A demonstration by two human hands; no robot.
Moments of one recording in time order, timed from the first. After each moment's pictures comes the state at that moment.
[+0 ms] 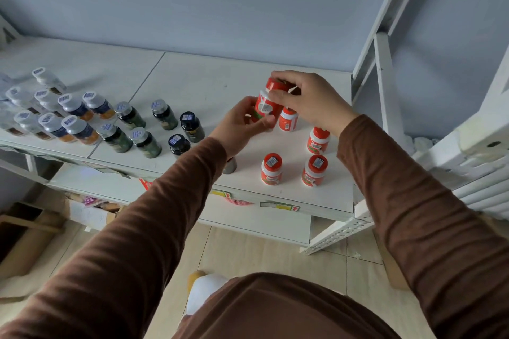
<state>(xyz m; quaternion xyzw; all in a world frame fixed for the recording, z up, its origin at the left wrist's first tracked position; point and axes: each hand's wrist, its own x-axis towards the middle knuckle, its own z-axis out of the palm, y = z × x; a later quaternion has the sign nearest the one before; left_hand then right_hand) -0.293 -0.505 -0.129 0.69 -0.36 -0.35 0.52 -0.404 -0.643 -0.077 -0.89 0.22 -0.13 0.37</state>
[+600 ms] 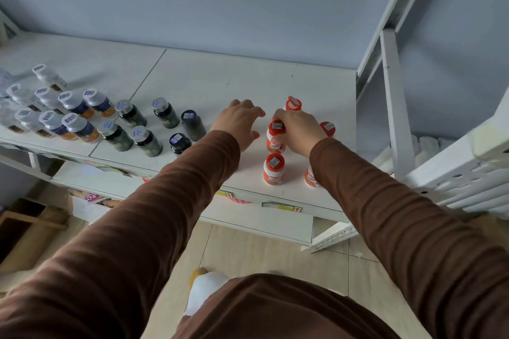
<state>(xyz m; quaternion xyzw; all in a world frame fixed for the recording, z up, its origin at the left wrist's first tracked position) -0.261 -0.525 -0.152 0.84 -0.53 -0.05 0.08 -0.382 -0.645 -0.168 -0.95 0.26 0.00 0.16</state>
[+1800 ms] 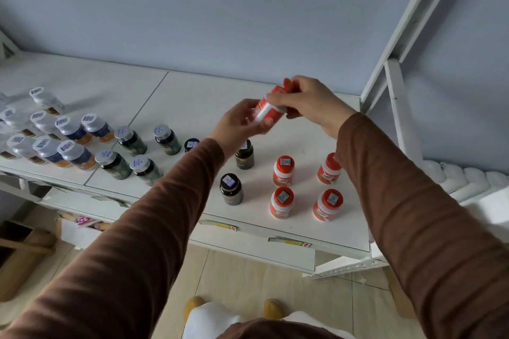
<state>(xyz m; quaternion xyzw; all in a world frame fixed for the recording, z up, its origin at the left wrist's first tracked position) -0.221 -0.538 -0.134 0.67 -0.35 -0.33 0.56 -0.333 -0.683 -0.078 -0.80 0.27 -0.13 0.52</state>
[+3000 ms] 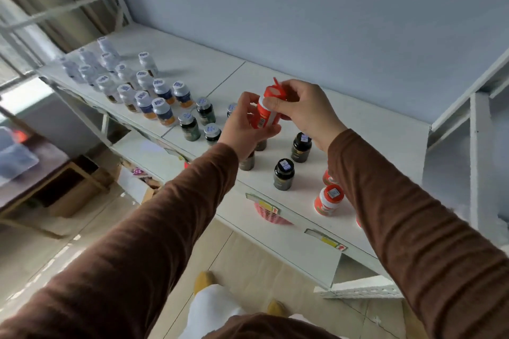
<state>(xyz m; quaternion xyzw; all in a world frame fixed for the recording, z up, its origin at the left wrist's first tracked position) -0.232 -0.413 -0.110 0.75 -0.24 -0.14 0.60 -0.285 -0.555 -0.072 -0.84 0.13 -0.14 0.51</state>
